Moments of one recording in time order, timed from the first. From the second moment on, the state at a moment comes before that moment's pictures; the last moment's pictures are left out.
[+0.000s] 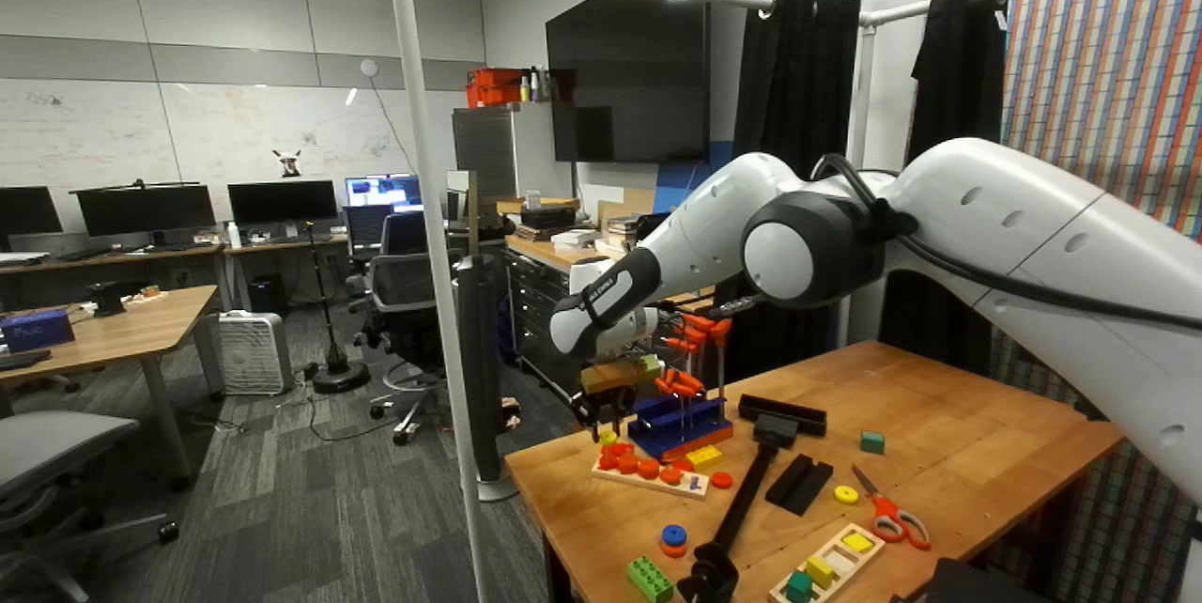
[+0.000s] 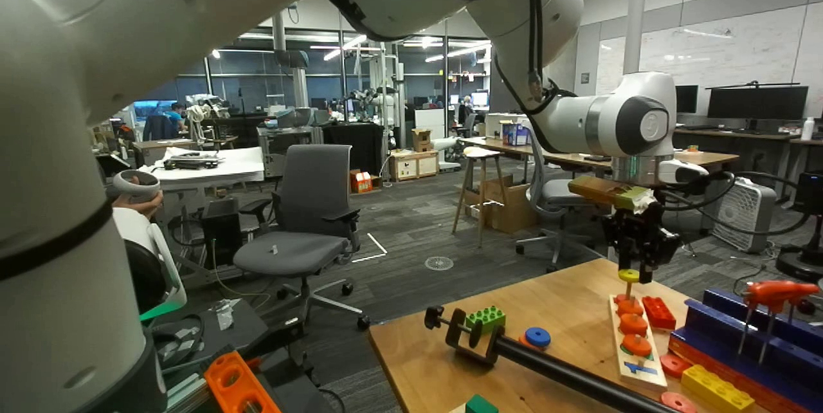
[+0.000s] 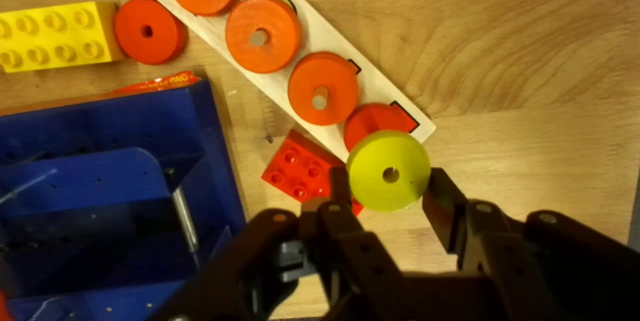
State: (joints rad) arm -0.08 0.99 -0.13 -1.25 0.04 2.25 0.25
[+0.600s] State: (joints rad) arm -0.10 1.03 -0.12 -1.25 0.04 2.24 0.25
